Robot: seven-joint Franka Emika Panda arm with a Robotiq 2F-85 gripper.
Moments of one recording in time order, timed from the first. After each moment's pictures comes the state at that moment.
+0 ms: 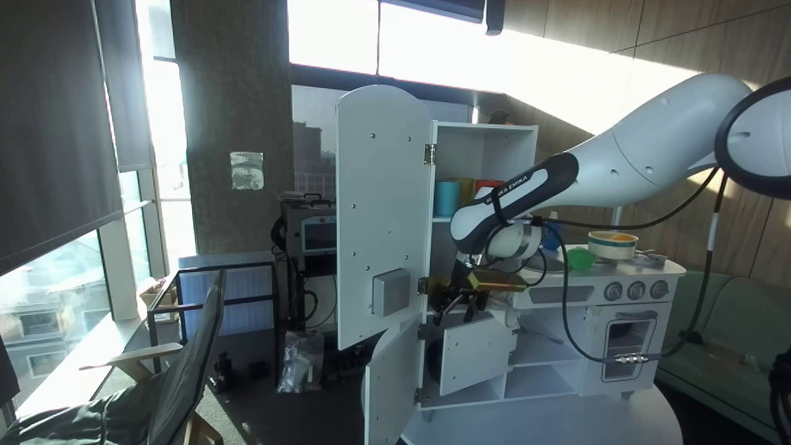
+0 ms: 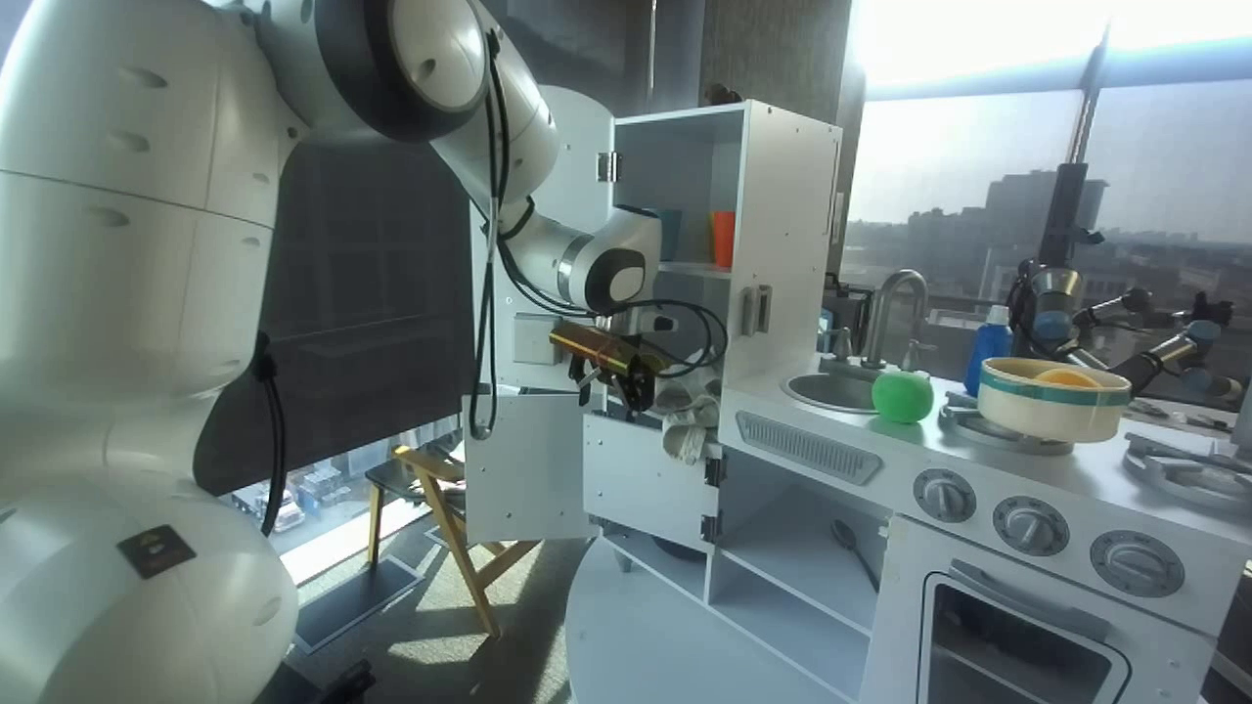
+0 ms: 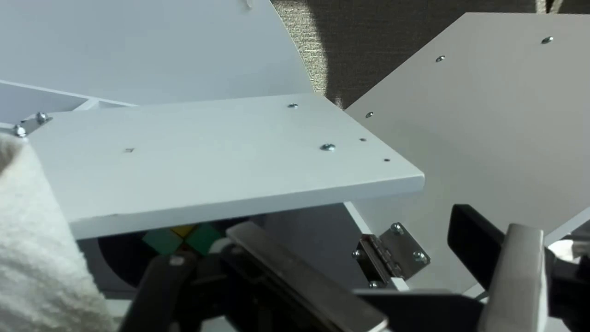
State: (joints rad) arm 0.00 0.24 0.05 -1.99 0.20 2.36 -0.08
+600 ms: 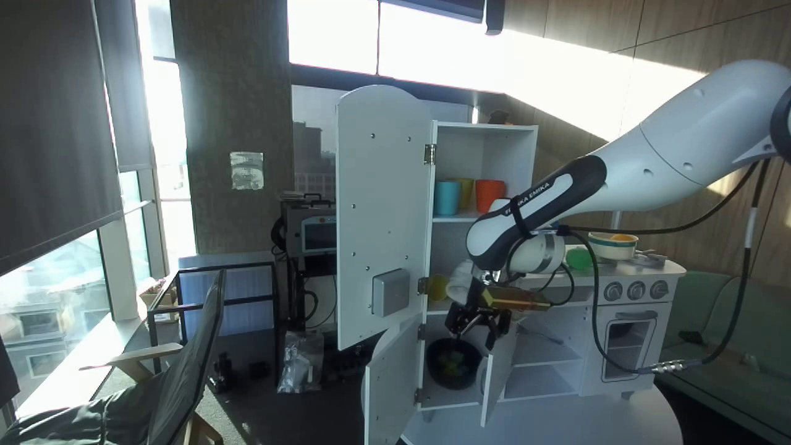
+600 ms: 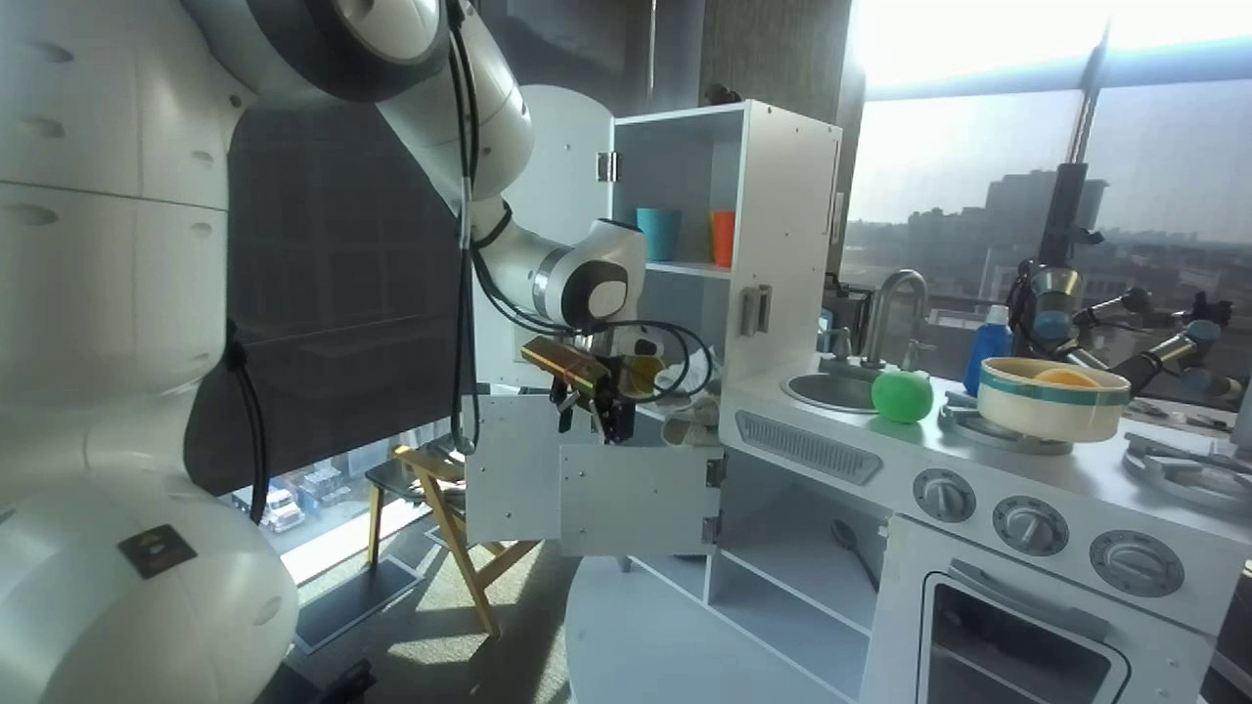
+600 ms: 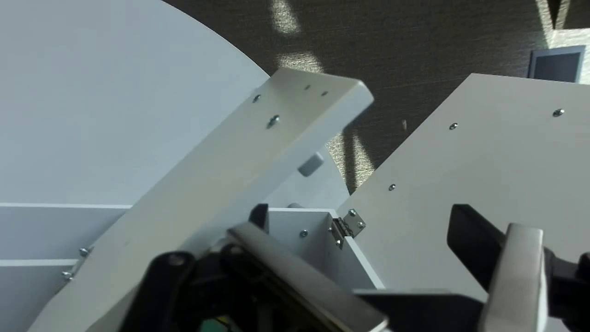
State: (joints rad) arm 0.00 0.11 0.05 -2.20 0.19 2.36 0.05
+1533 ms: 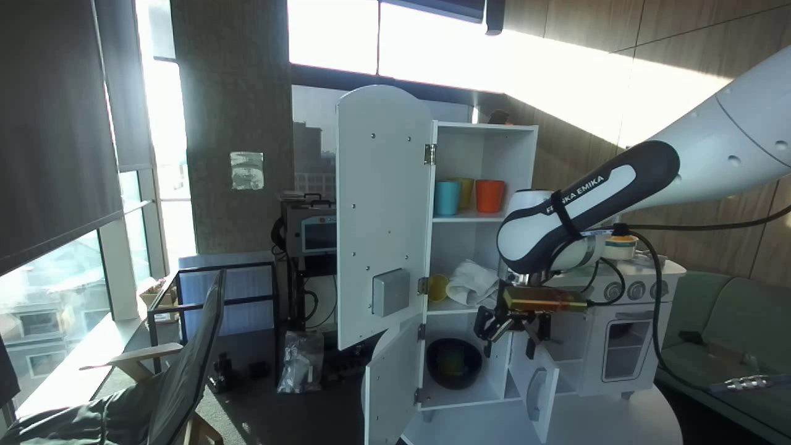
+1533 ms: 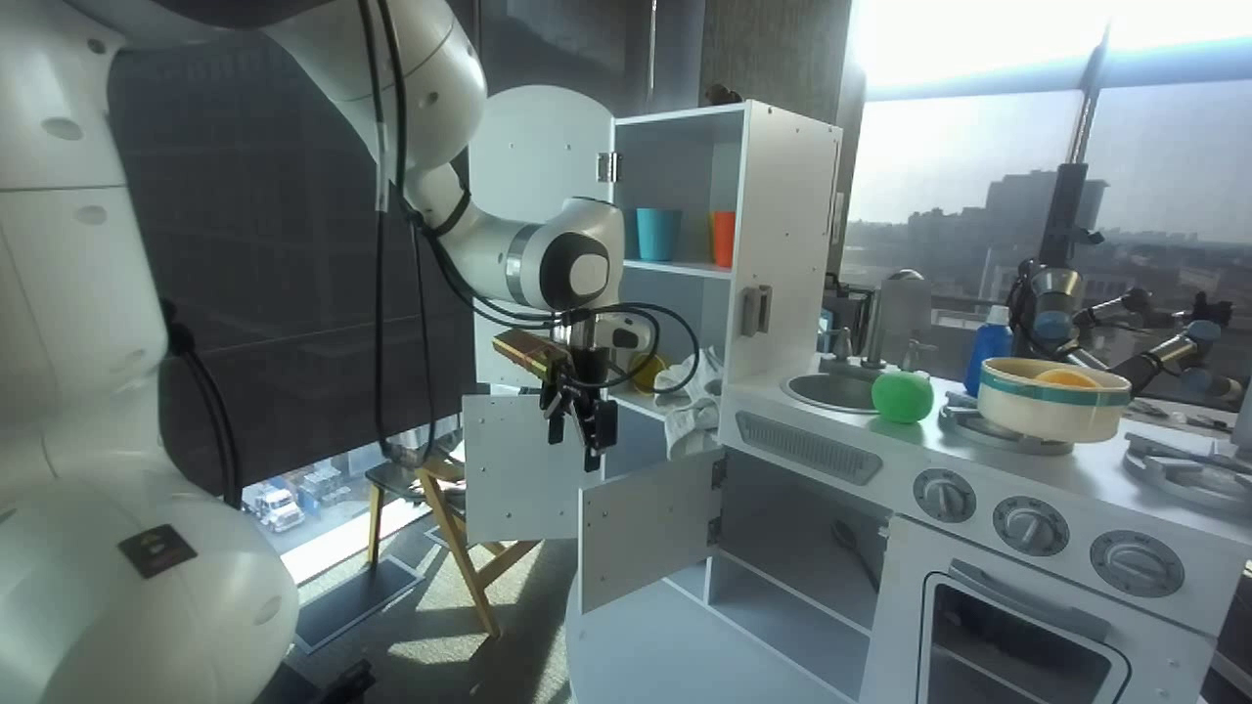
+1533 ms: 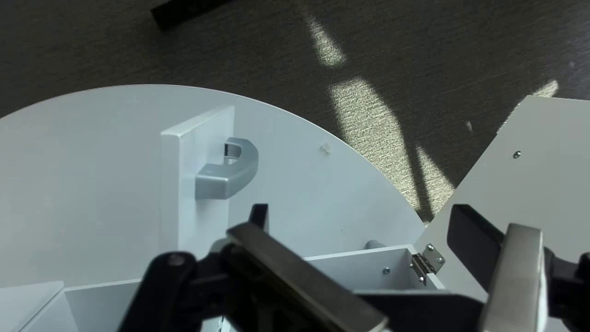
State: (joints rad) arm 0.00 -0.09 0.02 -2.37 0.04 2.27 0.36
